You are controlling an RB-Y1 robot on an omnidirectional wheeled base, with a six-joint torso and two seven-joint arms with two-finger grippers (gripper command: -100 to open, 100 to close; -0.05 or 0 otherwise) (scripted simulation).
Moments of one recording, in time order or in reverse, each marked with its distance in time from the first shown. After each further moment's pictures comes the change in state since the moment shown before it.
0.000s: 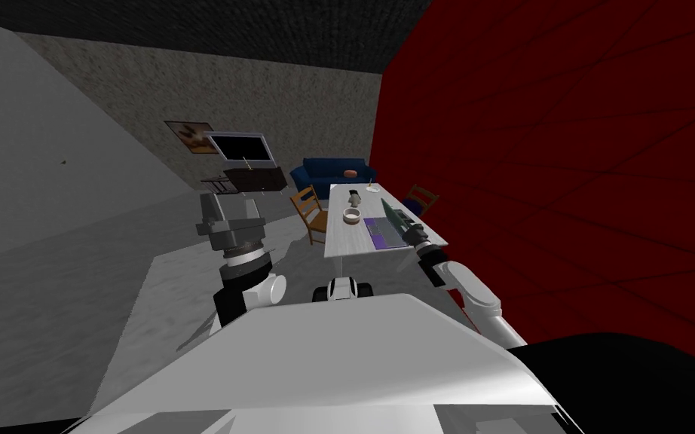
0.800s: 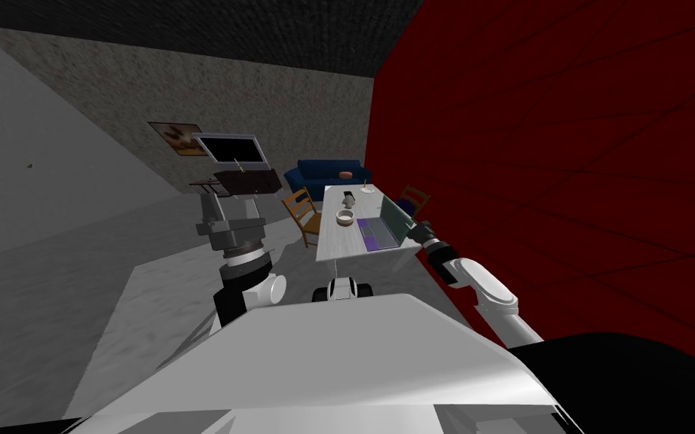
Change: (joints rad) left arm 0.000 0.000 0.000 0.000 0.000 0.000 0.000; right arm 0.006 -0.074 -0.065 0.016 -0.167 -0.042 -0.180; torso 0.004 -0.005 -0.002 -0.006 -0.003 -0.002
